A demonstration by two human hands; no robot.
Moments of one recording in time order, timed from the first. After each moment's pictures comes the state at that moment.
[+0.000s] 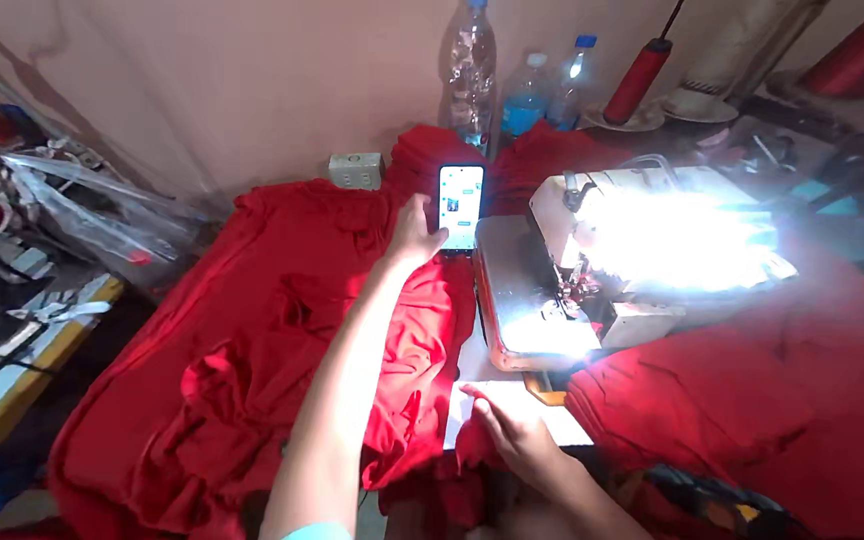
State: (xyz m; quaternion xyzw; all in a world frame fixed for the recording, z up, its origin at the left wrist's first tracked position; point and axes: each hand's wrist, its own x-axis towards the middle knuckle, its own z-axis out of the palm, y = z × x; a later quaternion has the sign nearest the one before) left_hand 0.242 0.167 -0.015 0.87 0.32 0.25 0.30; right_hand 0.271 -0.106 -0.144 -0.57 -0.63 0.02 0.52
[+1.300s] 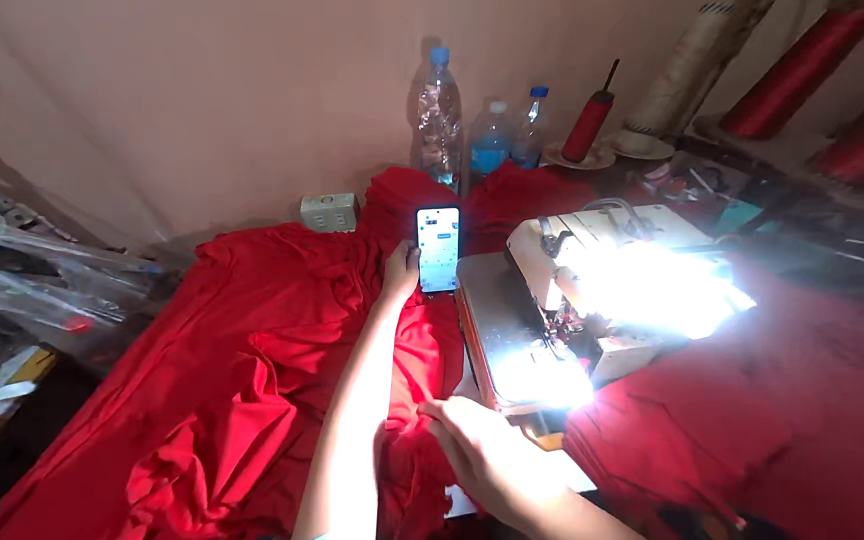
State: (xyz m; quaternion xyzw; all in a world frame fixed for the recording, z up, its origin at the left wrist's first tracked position) left_hand 0.274 0.209 -0.074 0.83 0.28 0.31 0.37; right_hand 0.257 -0.069 -0.064 -0.60 -0.68 0.01 0.42
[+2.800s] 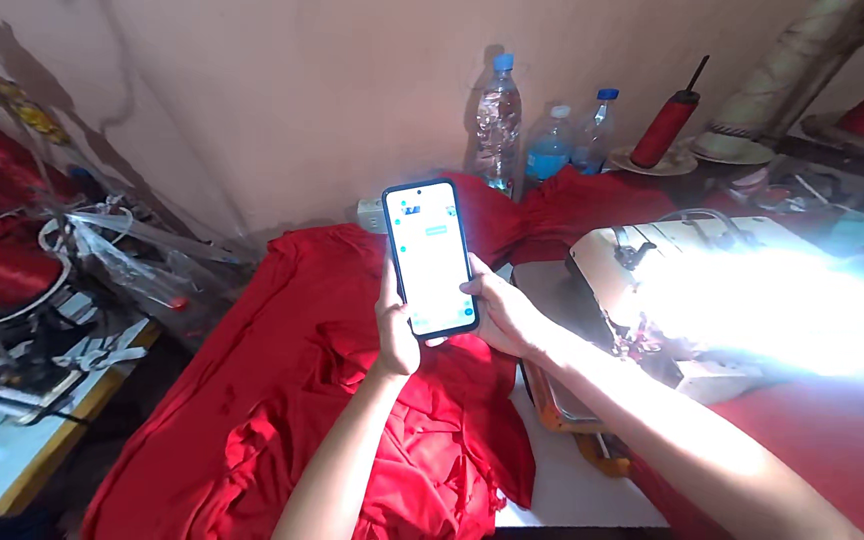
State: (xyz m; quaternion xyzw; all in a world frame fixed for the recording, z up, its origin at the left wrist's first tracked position) left_hand 0.165 0.130 -0.021 0.63 0.08 0.55 0.54; right_hand 0.307 0.057 0.006 -0.30 -0.40 0.60 0.62
